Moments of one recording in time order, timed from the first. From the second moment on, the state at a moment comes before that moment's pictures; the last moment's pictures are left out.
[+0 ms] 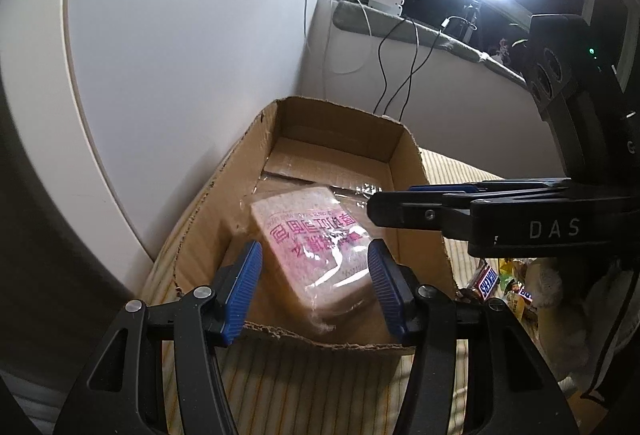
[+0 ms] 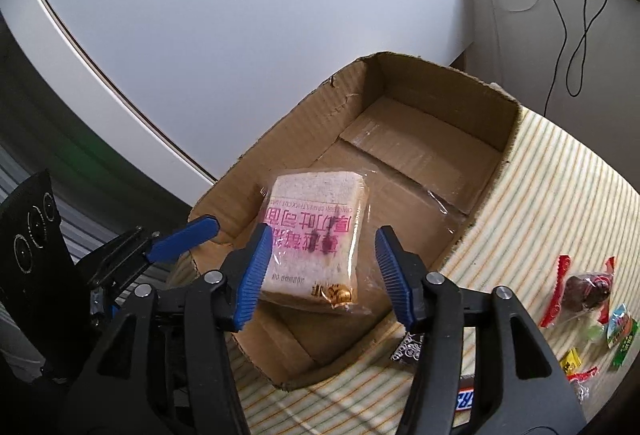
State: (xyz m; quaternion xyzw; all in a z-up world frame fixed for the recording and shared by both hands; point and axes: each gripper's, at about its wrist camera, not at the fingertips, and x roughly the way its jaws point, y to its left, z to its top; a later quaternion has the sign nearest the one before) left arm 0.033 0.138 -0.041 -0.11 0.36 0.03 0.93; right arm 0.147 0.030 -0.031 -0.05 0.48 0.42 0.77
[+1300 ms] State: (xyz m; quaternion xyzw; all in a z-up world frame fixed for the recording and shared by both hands) left arm 0.020 -0.005 -0.061 -0.05 0.38 -0.12 0.91; right arm 0.086 -0.184 -0.058 -0.10 0.44 0.31 0.84
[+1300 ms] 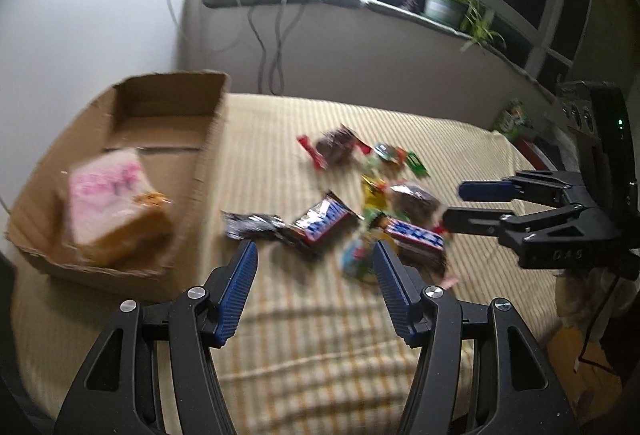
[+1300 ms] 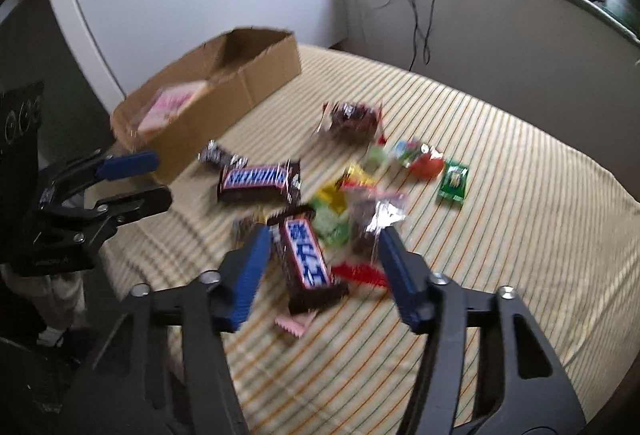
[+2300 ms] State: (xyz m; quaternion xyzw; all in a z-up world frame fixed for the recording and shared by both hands) left arm 0.052 -0.047 -0.102 -0.01 0.43 -0.16 0.89; right arm 0.093 -0.164 -0.098 -0.17 0.47 0.35 0.79
